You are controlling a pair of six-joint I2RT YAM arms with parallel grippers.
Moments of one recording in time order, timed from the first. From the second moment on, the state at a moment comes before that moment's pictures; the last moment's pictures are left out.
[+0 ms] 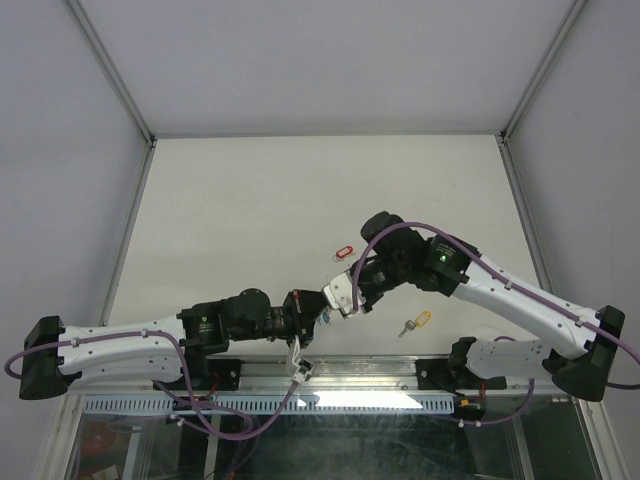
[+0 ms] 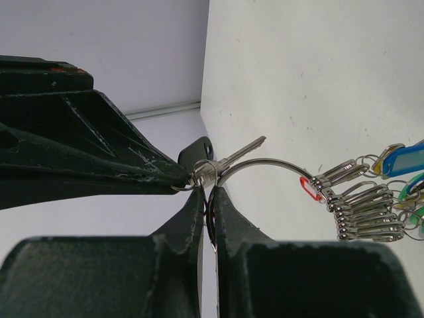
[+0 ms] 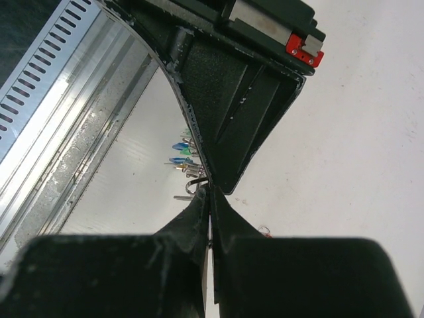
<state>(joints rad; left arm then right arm) -1.30 0.81 0.47 0.05 0.05 1.54 1.01 1.15 1.16 -0.87 -0.59 -1.06</state>
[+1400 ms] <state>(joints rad) -1.31 0.81 0.47 0.02 0.06 1.54 1.02 1.18 1.10 -0.84 -0.54 -1.06</state>
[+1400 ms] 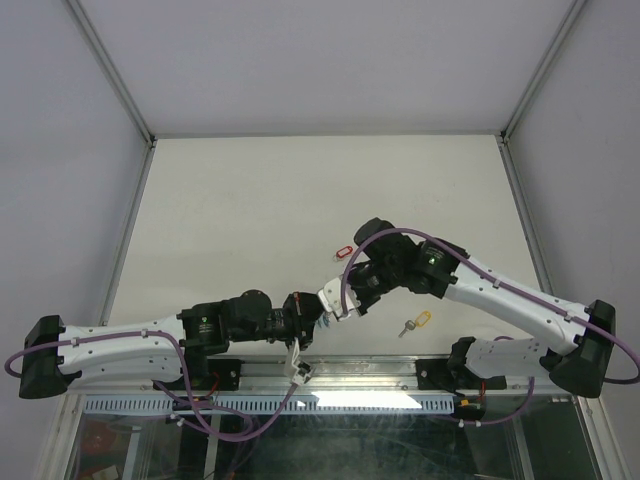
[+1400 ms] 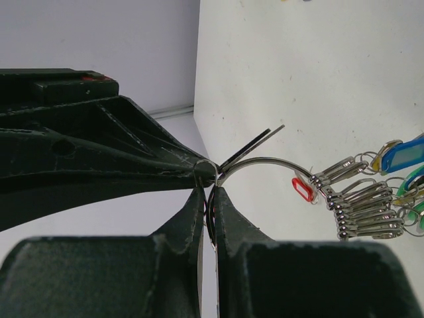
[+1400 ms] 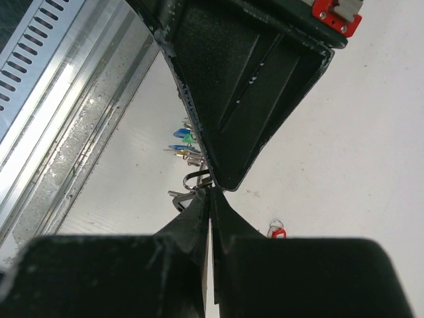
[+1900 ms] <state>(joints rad) -1.31 0.81 0.47 0.04 0.04 1.53 1.02 1.14 1.09 -0.82 -0.47 -0.94</state>
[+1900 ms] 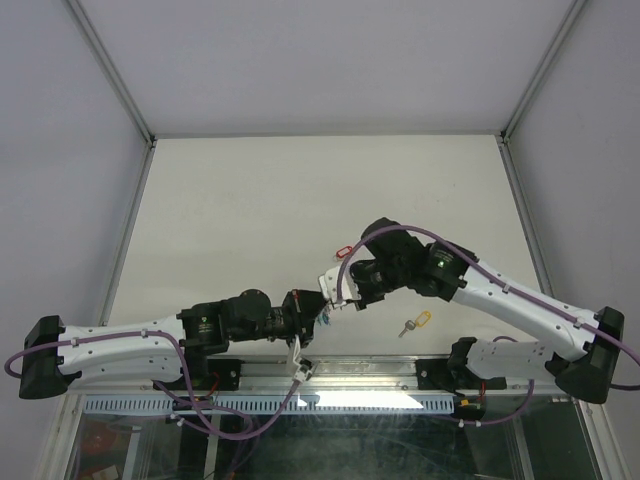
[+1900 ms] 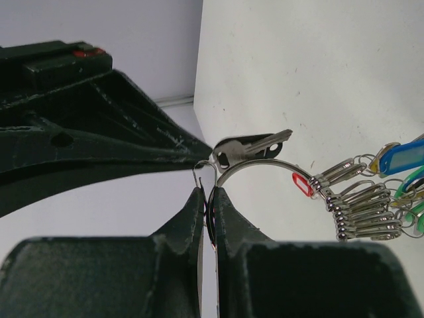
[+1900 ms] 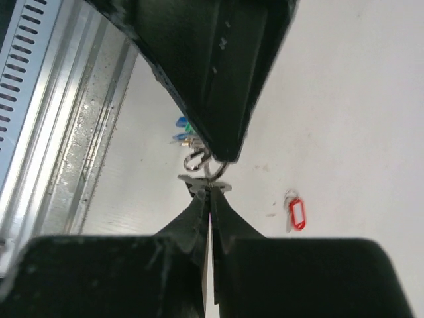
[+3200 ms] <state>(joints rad) -1.31 0.73 0.43 0.01 -0.11 1.42 0.64 1.65 0.98 -0.57 -0.11 0.17</state>
